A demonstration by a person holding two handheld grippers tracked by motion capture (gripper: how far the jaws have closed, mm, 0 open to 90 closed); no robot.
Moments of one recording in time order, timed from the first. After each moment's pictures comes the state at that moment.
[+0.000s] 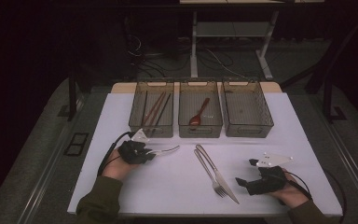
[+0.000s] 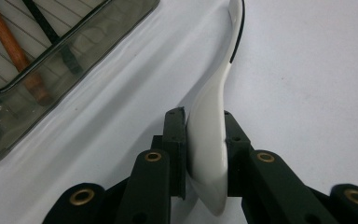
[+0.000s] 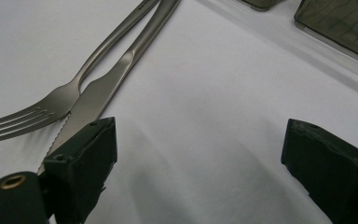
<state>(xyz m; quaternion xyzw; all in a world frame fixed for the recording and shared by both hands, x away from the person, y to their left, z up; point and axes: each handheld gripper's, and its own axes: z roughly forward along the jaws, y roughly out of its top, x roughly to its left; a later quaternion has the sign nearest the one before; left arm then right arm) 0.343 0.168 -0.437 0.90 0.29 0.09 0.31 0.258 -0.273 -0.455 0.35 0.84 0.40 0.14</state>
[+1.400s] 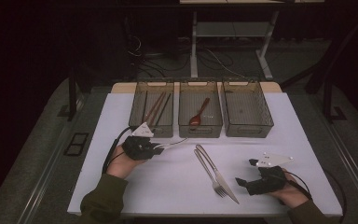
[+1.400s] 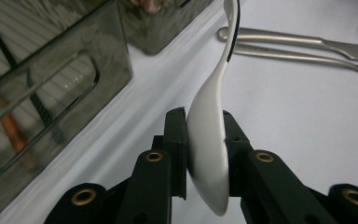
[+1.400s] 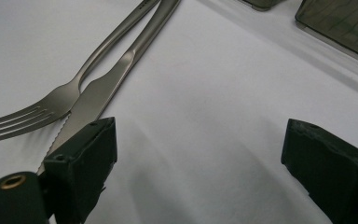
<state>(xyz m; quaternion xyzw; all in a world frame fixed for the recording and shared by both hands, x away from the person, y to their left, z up) 0.339 0.147 -0.402 0.88 0.27 0.09 0.37 0.258 -0.273 -0.455 0.35 0.84 0.40 0.14</state>
